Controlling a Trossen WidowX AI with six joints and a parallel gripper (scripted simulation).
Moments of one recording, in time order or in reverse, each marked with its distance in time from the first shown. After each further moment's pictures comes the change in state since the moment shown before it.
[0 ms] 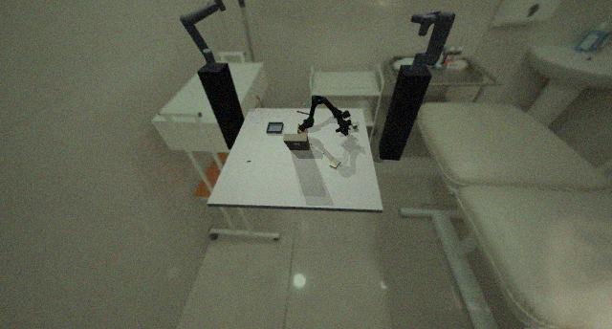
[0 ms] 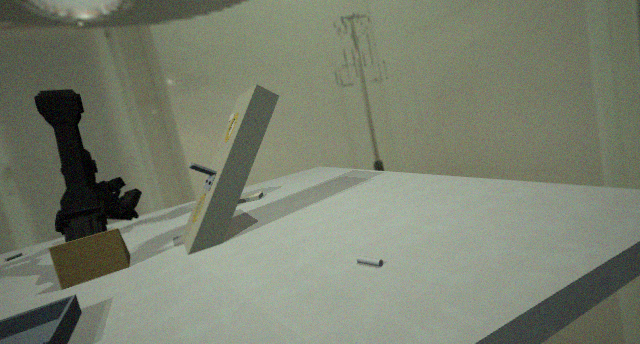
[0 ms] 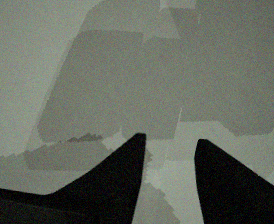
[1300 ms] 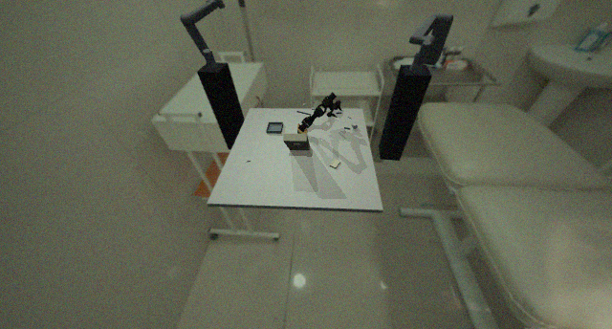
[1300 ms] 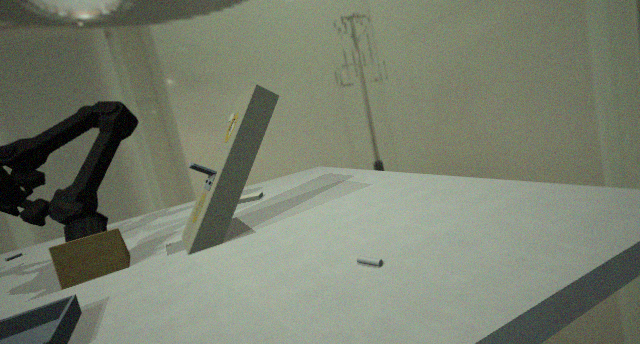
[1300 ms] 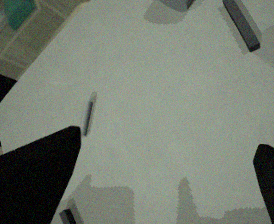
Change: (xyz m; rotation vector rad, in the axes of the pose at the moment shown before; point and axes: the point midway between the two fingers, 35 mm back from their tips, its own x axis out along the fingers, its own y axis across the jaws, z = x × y) arm -0.205 0.103 -0.092 0.360 0.146 0.507
